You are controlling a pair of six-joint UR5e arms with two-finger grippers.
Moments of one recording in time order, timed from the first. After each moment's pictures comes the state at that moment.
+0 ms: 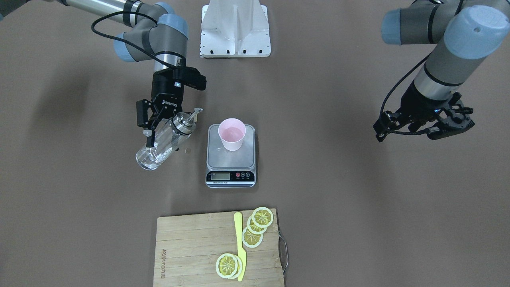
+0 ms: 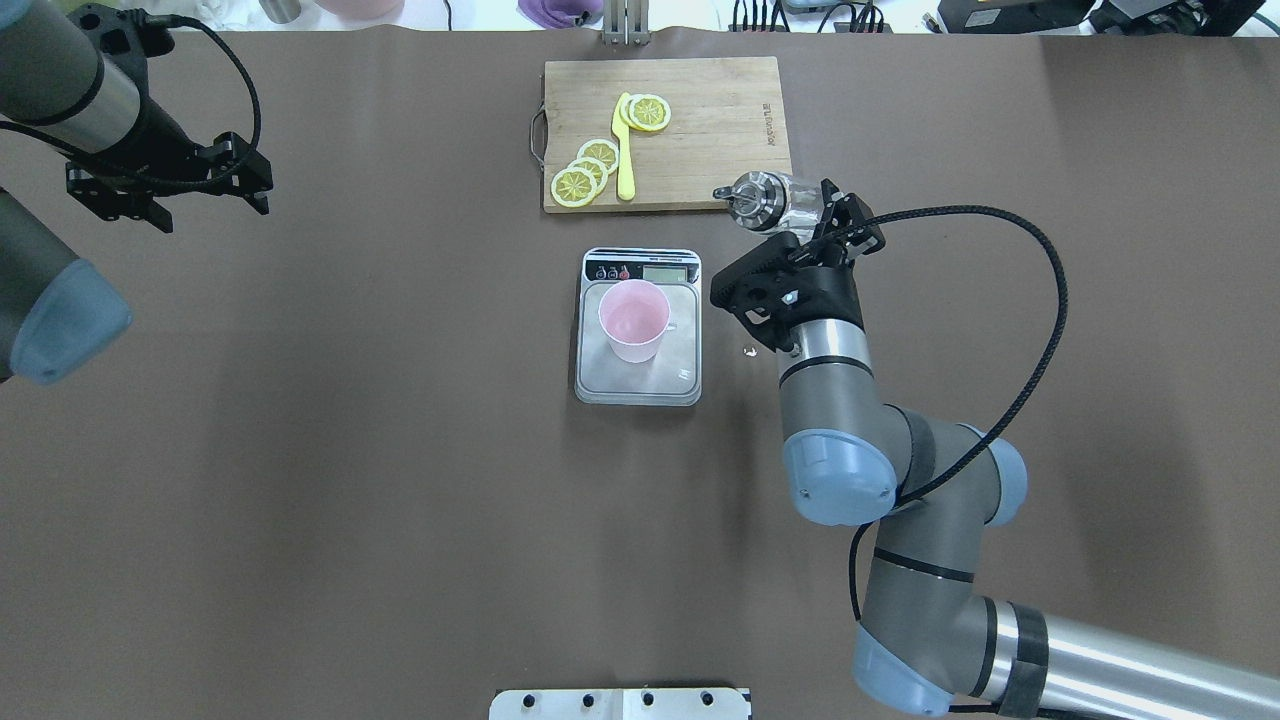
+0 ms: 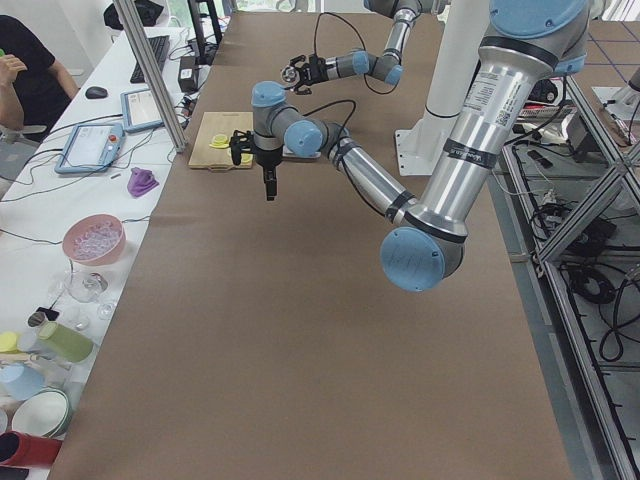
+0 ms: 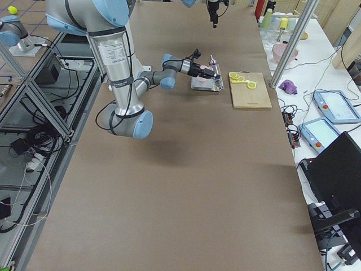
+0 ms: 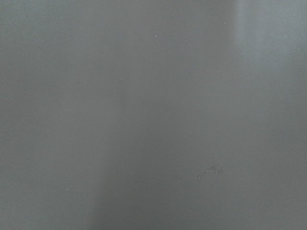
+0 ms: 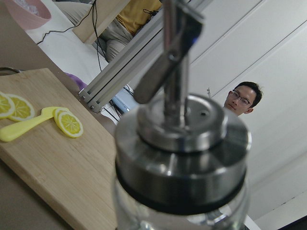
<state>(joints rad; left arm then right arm) -1.00 -1.96 -1.86 -1.50 -2.10 -1.02 0.38 -1.17 1.71 -1.01 0.59 0.39</state>
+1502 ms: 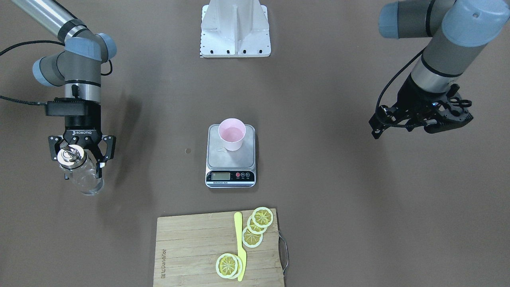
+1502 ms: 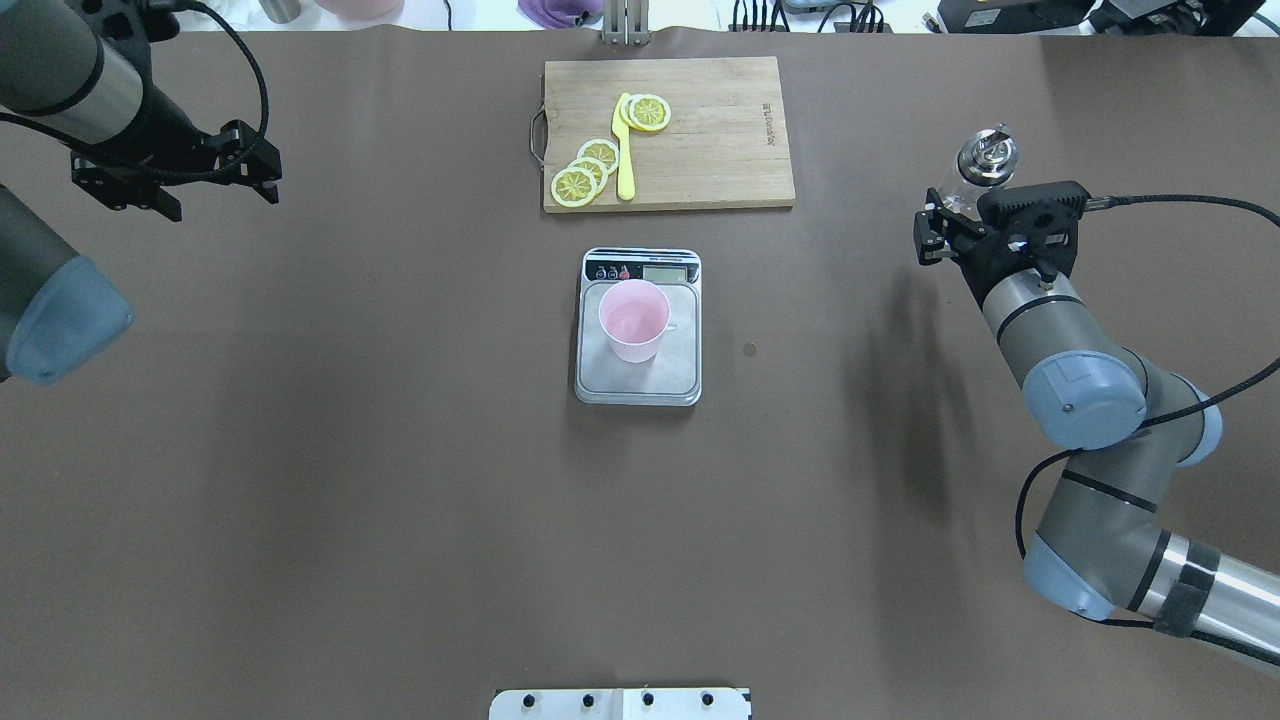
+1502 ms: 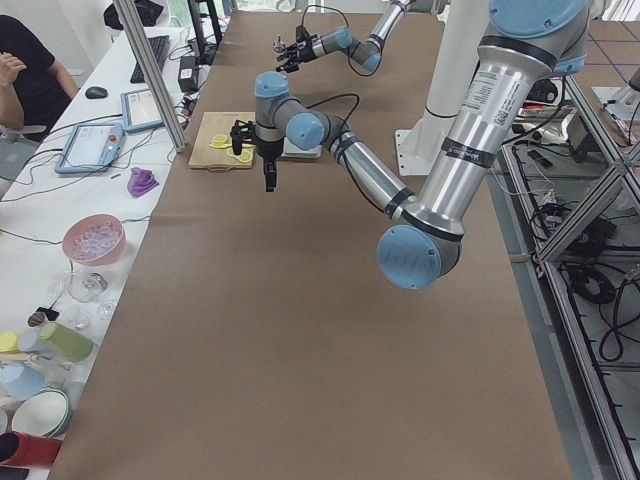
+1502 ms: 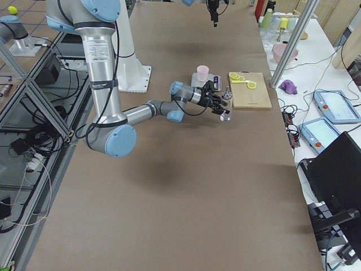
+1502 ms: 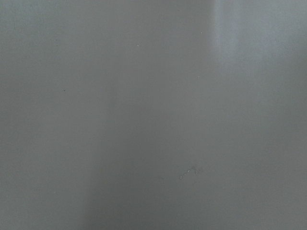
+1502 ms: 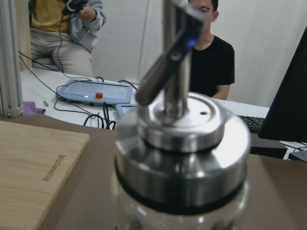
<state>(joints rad) -1.00 -1.97 -1.88 -1.50 -2.09 -1.02 0.58 -1.43 1.62 -0.61 0.90 0.90</state>
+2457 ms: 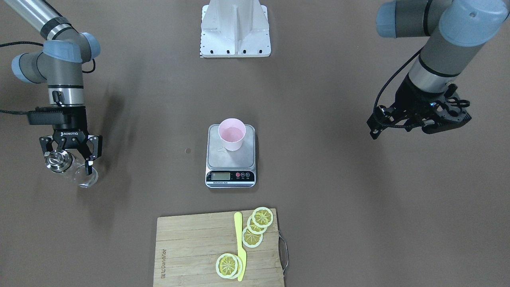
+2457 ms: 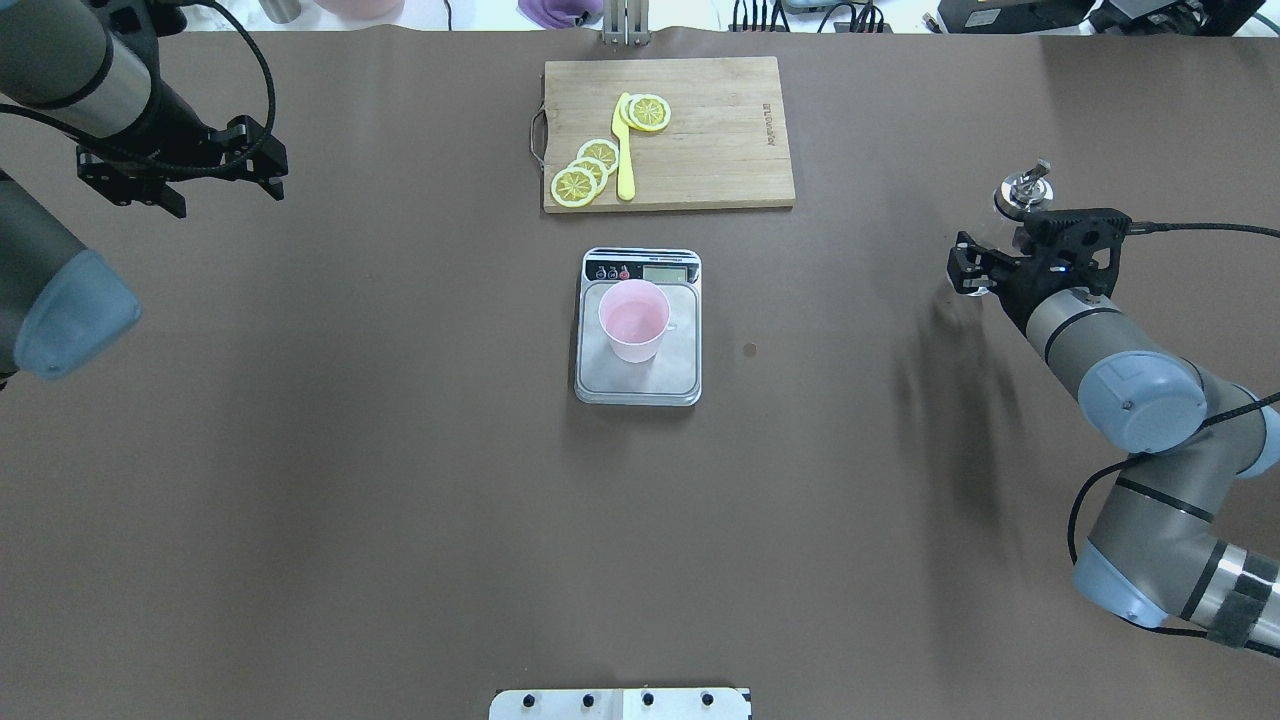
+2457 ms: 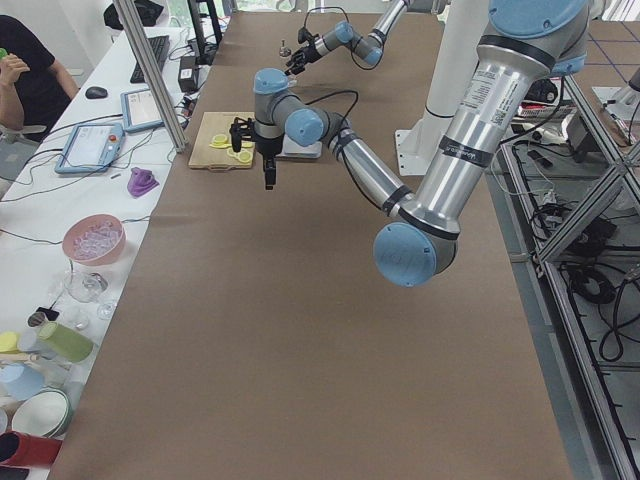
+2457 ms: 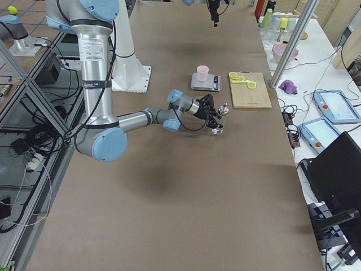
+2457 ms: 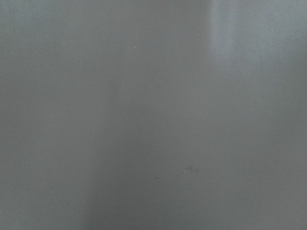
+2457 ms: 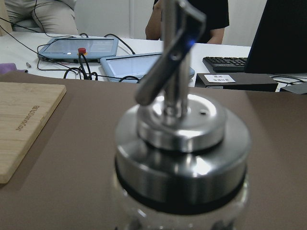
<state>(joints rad) -1.00 -1.99 -1.88 -1.47 -2.09 -1.02 0.61 -1.50 1.63 -0.63 1.09 1.07</state>
